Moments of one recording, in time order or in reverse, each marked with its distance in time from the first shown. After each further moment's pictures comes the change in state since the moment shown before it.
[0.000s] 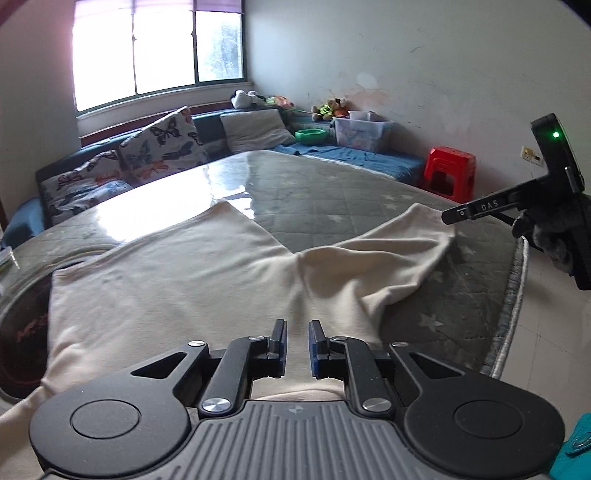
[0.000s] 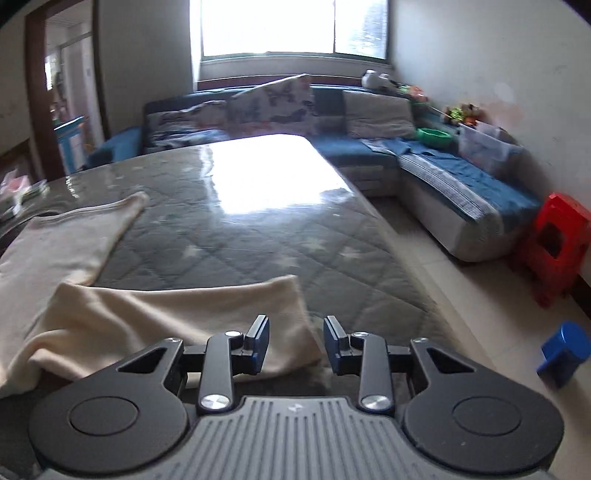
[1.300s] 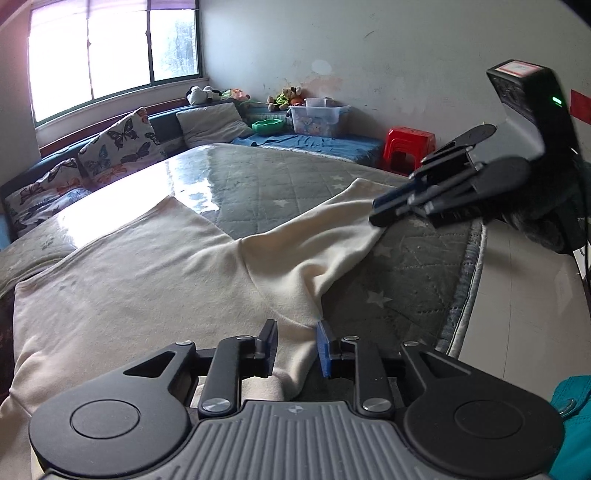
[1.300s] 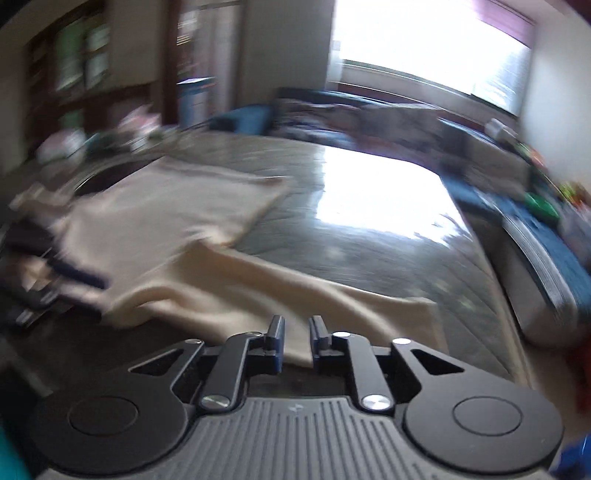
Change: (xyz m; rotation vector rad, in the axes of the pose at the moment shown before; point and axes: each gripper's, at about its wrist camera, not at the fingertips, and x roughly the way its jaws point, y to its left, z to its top) left arm -0.002 -0.018 -0.009 0.079 0.026 -0.092; right arm -0.034 0.092 -0.006 -0.486 -0.029 0.316
